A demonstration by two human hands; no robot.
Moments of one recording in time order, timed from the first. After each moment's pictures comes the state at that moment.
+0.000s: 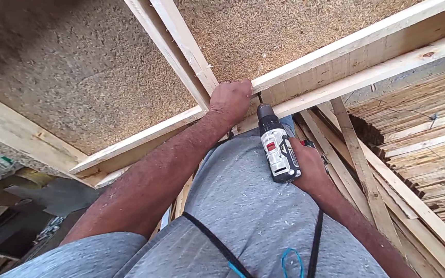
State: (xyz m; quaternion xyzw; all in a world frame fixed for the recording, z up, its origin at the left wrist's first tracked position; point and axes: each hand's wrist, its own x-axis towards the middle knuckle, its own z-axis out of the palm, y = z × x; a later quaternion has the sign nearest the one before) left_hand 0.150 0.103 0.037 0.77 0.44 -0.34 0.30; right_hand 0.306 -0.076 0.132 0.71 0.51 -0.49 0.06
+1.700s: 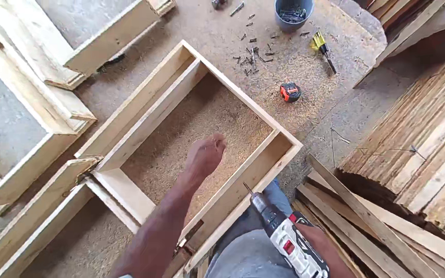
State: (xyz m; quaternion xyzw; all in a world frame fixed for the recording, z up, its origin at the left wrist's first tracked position) left_hand 0.441 0.236 0.117 0.85 0.42 -0.13 0.29; right_hand 0.558 -0.142 0.139 0.68 0.45 -0.42 -0.40
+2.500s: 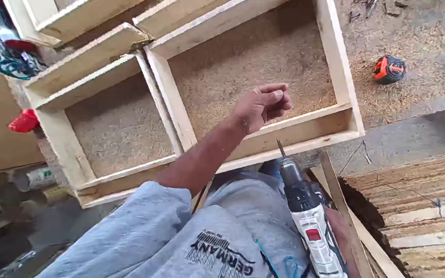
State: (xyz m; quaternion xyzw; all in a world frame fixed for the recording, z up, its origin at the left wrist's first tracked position) left_hand 0.388 0.175 0.132 0.26 0.46 0.23 0.82; right_hand 0.541 -0.119 0.175 0.68 0.46 -0.43 -0.39
